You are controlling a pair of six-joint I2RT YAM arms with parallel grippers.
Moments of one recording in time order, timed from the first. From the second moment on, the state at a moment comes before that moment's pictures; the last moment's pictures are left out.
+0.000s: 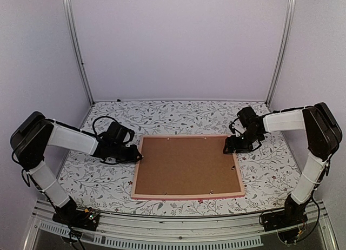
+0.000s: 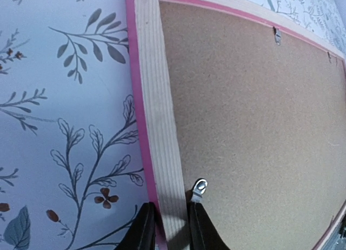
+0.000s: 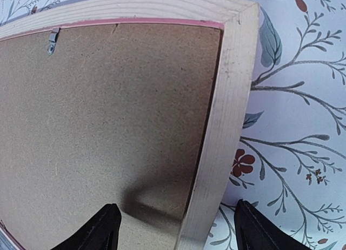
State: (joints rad) left arm -0.56 1.66 0.70 0.02 0.11 -0.59; right arm 0.39 1.79 1.03 -0.44 -0.19 0.25
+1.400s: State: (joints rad) left arm -0.60 1.72 0.90 -0.22 -0.06 -0.43; right arm 0.39 1.78 1.01 -0.41 -0.20 0.24
